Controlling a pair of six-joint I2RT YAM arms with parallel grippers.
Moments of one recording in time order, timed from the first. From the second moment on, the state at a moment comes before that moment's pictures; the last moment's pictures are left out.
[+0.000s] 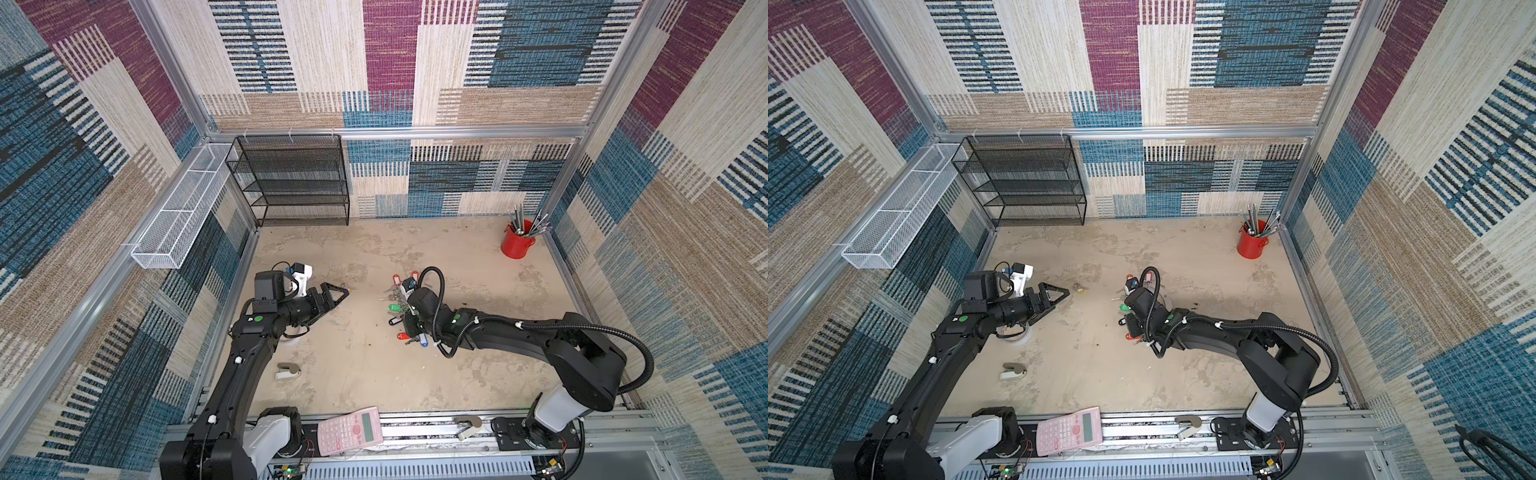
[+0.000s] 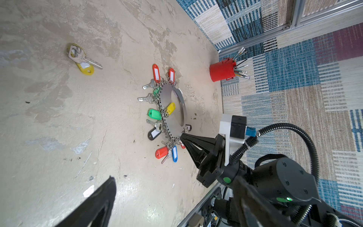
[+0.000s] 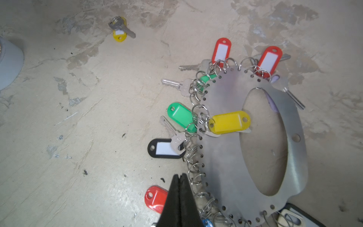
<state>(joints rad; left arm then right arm) 0.02 1.05 0.77 -0.46 0.77 -0.56 0.87 1.64 0.92 -0.10 0.19 0.34</state>
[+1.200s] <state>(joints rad) 0.06 1.05 0.76 -0.42 0.80 -0.58 0.89 1.80 0.92 -0.08 0.37 0.35</state>
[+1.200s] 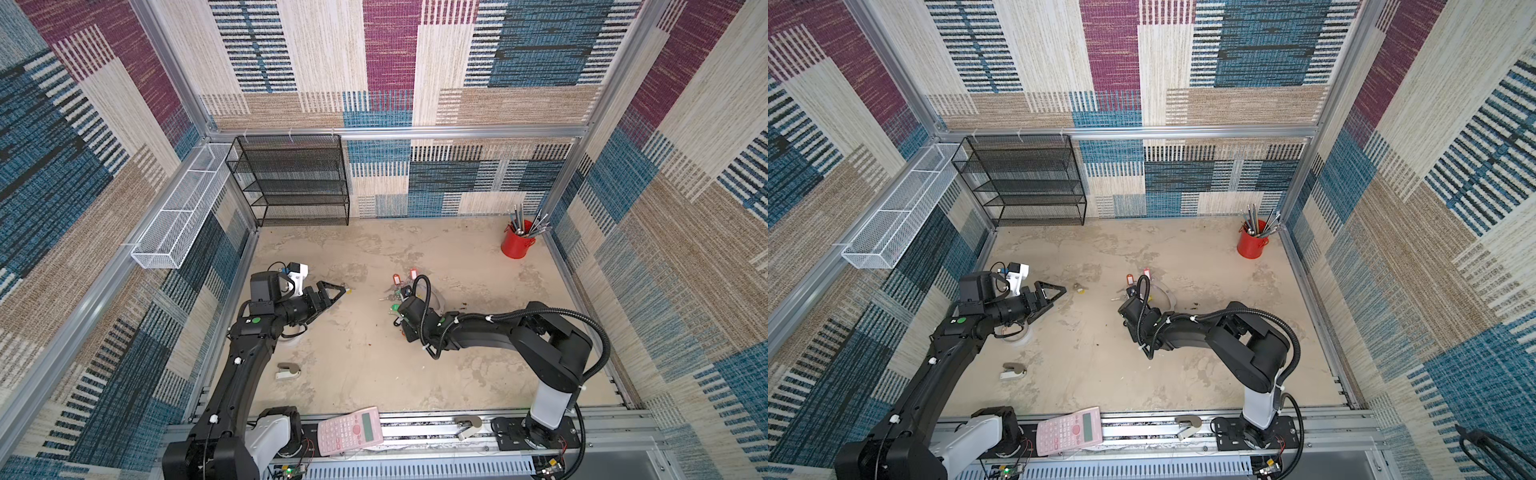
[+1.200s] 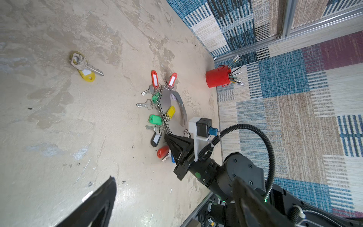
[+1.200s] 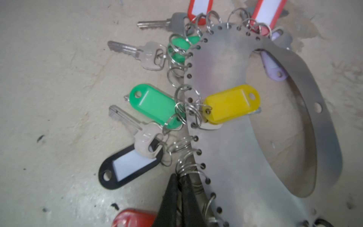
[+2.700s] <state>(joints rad) -0.45 1.26 0.76 -0.11 0.63 -0.58 0.59 1.41 0.68 0.27 -0.63 0.36</state>
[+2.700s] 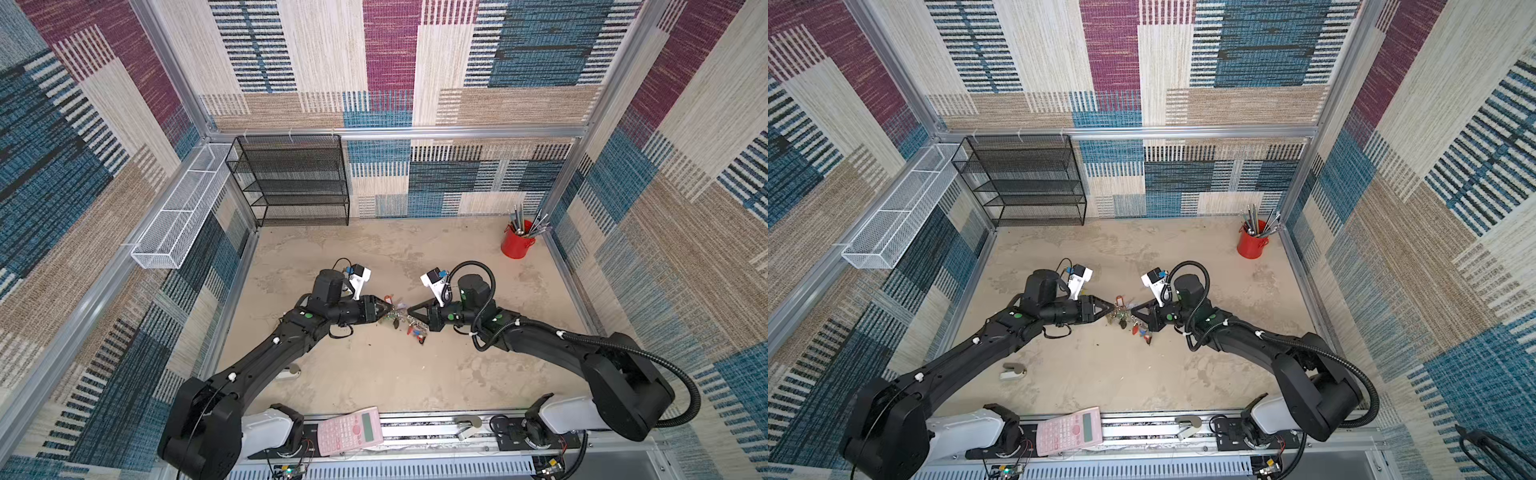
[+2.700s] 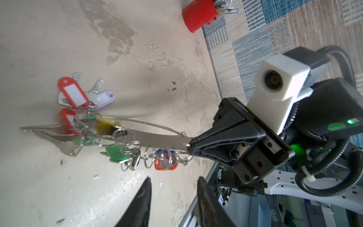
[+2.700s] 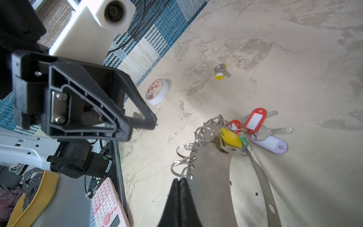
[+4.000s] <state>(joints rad) -0.34 1.51 0.77 0.32 1.04 0.06 0.56 1.39 0.70 0.27 -0.71 0.29</state>
